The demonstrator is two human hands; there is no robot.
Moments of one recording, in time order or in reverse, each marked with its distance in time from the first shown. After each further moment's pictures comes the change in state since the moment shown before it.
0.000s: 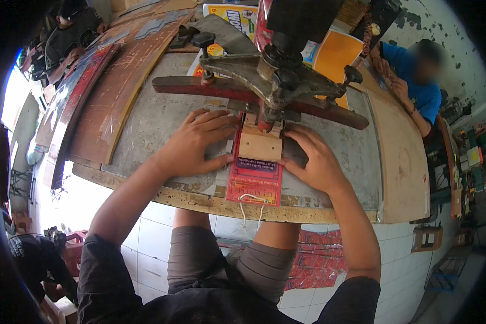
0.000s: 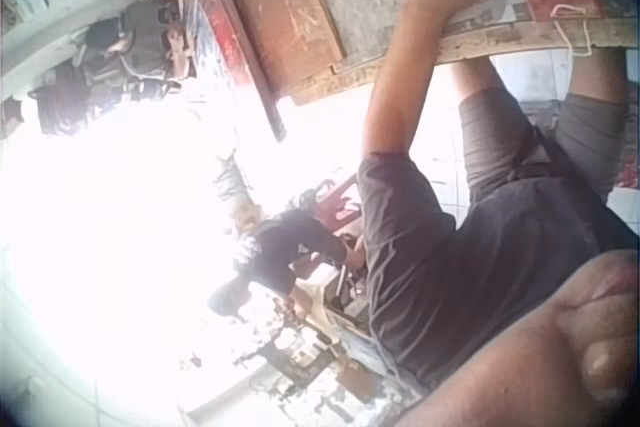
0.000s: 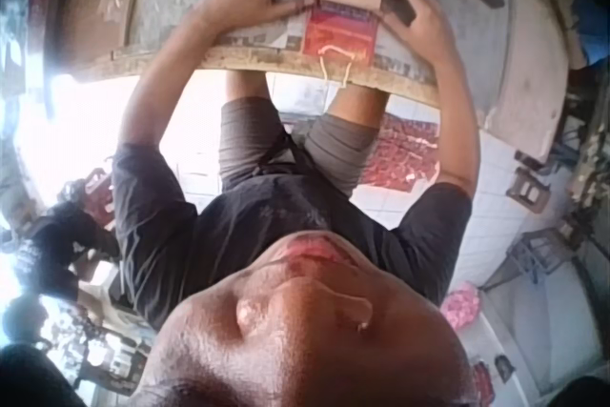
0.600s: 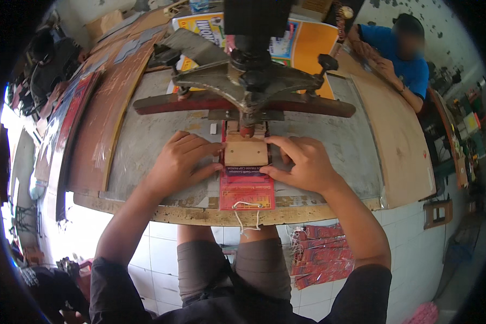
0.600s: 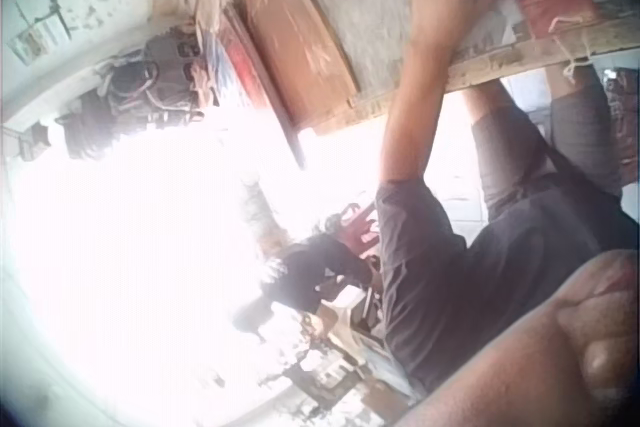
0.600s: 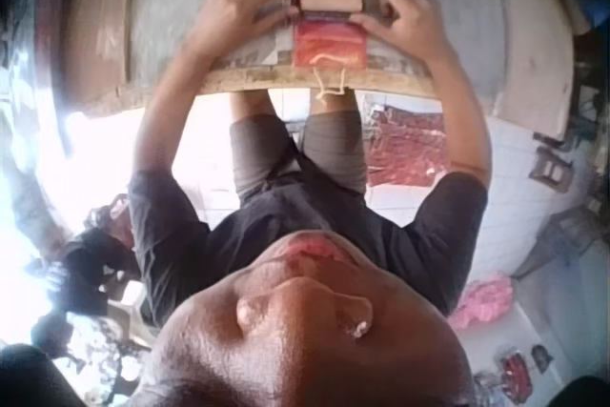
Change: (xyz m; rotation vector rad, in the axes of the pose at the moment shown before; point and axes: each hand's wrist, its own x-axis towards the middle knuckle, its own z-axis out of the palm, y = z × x) left_hand 0.006 0.008 -0.004 -0.073 0.127 0.084; right_hand 0.002 -0.019 -0.002 -0.001 0.134 -0.084
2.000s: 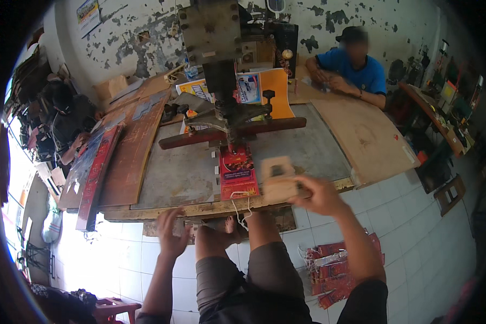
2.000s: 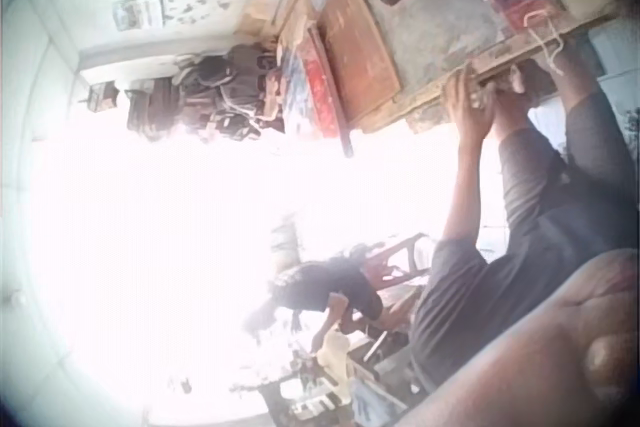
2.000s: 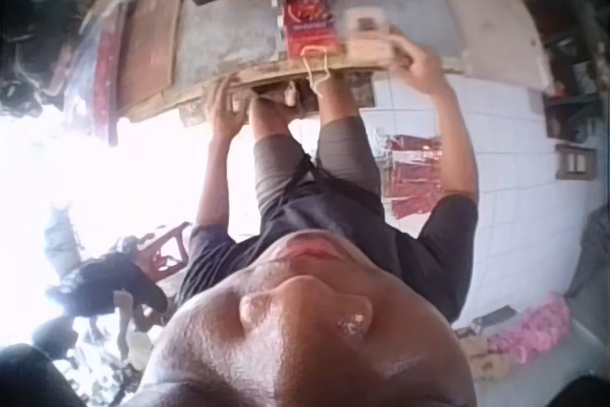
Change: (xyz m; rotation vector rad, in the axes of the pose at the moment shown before) left_hand -0.176 0.106 -0.024 0.154 0.308 -0.363; right_hand -0.148 -0.058 -0.066 0.083 0.060 0.306
